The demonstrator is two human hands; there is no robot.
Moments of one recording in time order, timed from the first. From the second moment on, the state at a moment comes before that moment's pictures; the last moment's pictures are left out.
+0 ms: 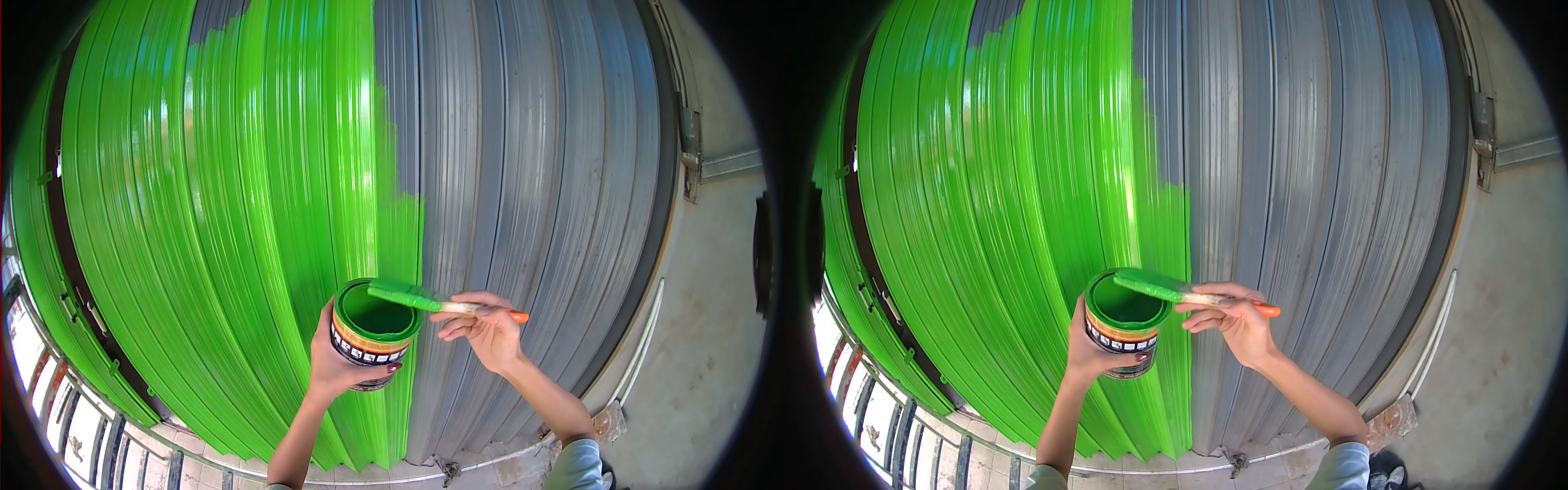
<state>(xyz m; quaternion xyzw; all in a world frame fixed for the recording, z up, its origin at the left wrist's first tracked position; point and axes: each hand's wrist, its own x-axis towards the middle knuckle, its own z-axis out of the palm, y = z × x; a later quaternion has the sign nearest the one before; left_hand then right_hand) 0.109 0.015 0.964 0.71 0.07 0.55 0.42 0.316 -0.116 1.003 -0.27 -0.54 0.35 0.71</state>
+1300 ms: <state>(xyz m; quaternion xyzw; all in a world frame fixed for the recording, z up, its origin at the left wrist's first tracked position) 0.116 0.000 0.971 0.69 0.12 0.55 0.45 0.385 0.005 1.033 -0.30 -0.54 0.16 0.77</state>
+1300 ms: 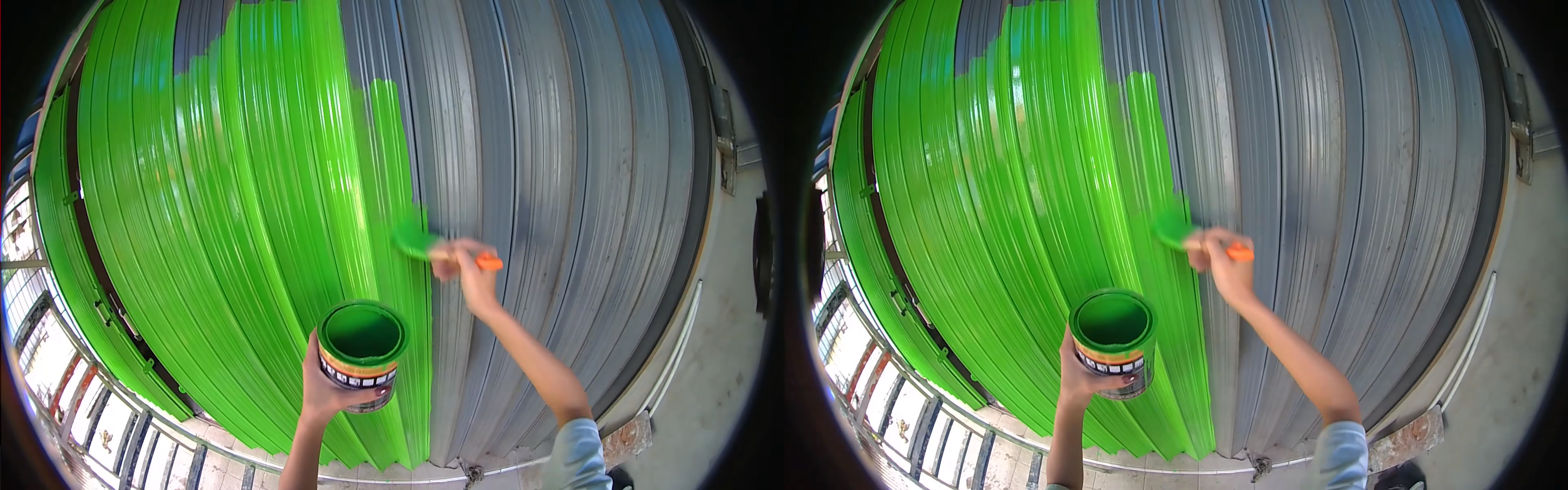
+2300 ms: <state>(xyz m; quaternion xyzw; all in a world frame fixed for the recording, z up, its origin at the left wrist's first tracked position) 0.083 0.030 0.957 0.71 0.07 0.50 0.49 0.343 -0.008 1.185 -0.38 -0.52 0.09 0.76</state>
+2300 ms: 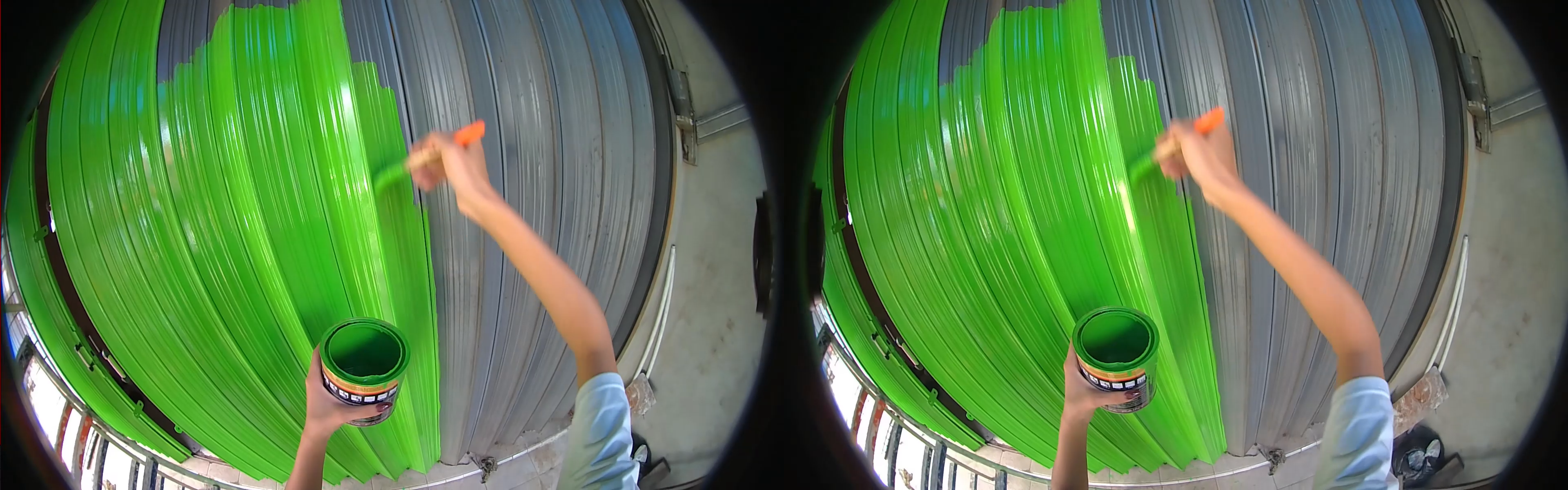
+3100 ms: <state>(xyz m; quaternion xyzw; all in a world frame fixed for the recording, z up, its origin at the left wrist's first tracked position) 0.060 0.034 0.943 0.71 0.07 0.48 0.51 0.308 -0.009 1.200 -0.31 -0.50 0.00 0.81</state>
